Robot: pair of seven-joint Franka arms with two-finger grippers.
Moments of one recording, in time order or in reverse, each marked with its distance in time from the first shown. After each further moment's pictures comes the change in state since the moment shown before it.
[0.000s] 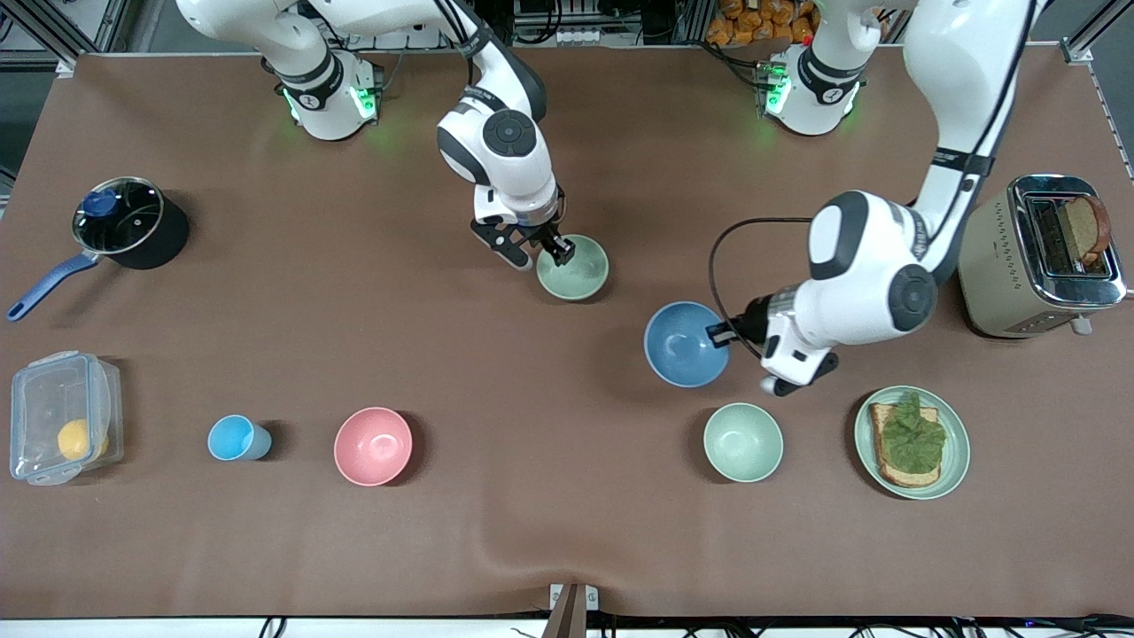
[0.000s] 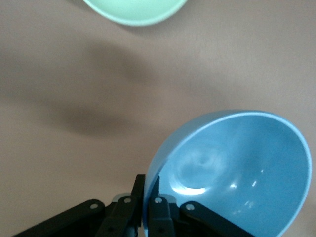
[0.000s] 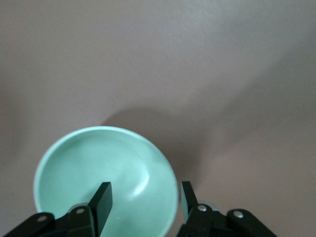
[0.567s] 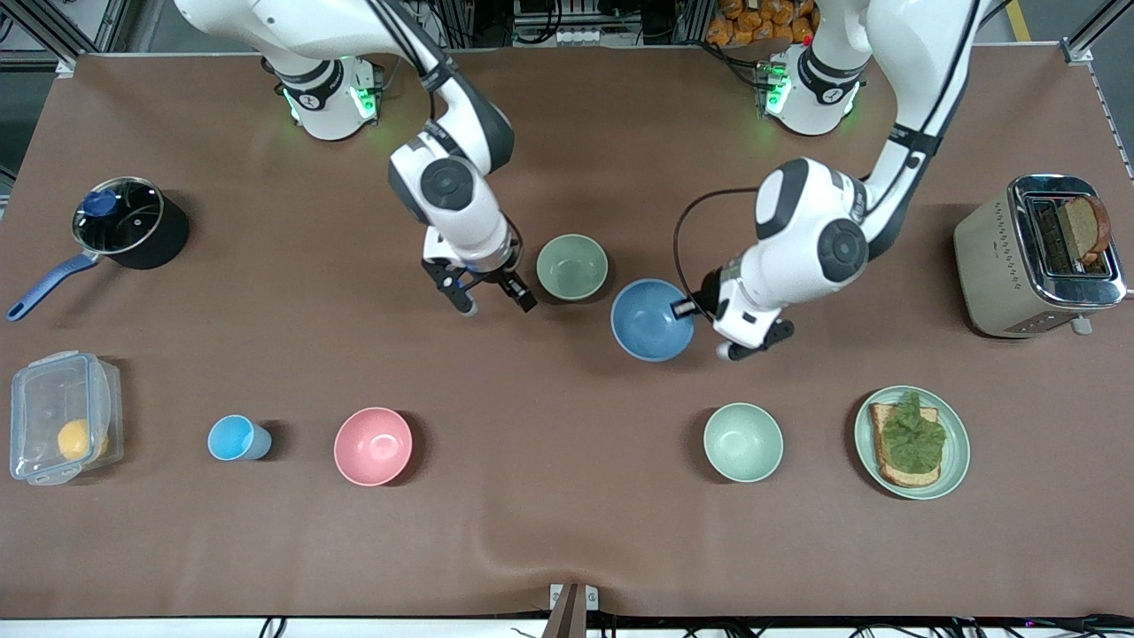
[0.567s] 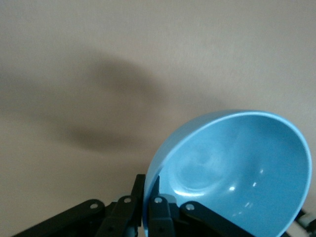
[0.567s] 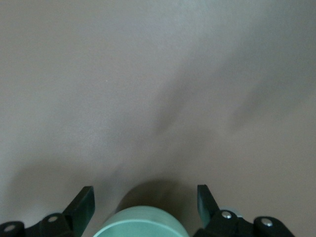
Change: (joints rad) left arm -0.059 -0.085 -0.051 -0.187 0.000 0.176 -0.062; right arm -0.180 -0.002 0.001 0.035 0.170 -0.055 -0.127
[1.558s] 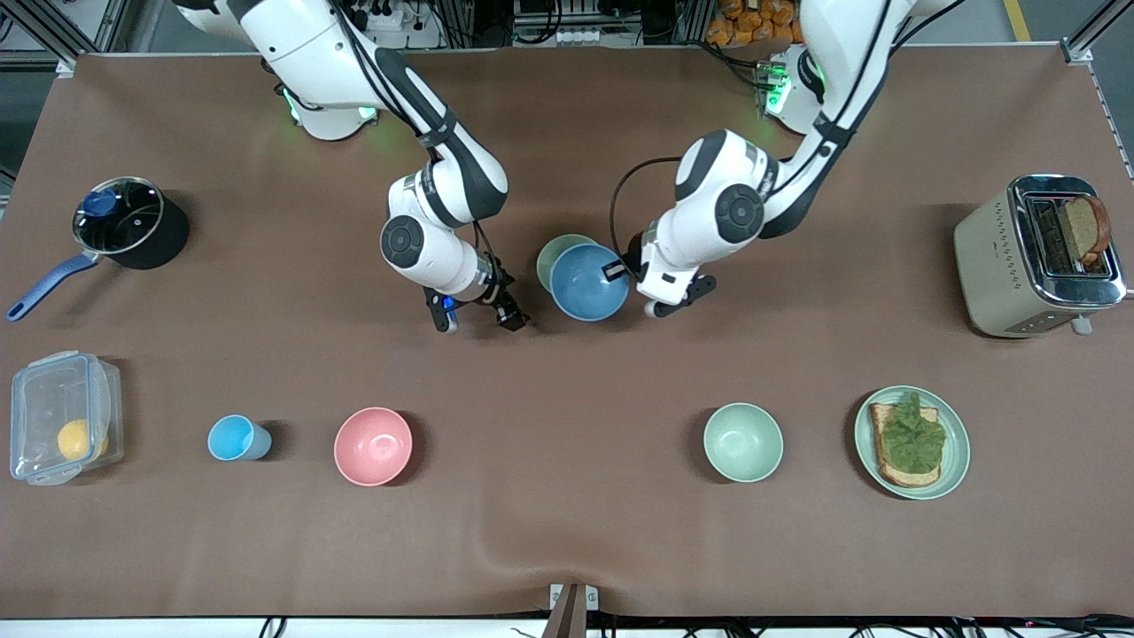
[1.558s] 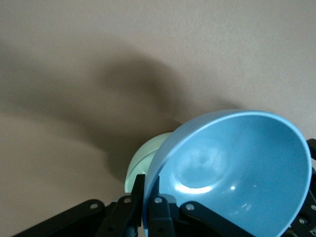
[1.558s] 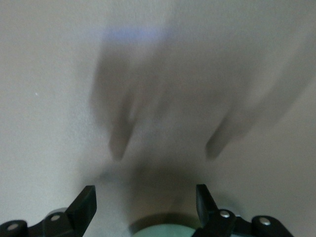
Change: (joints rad) left arm -0.178 0.062 -0.035 -0.037 -0.065 0.132 -0.246; right arm -0.026 0.120 0.013 -0.038 0.395 0.155 -0.105
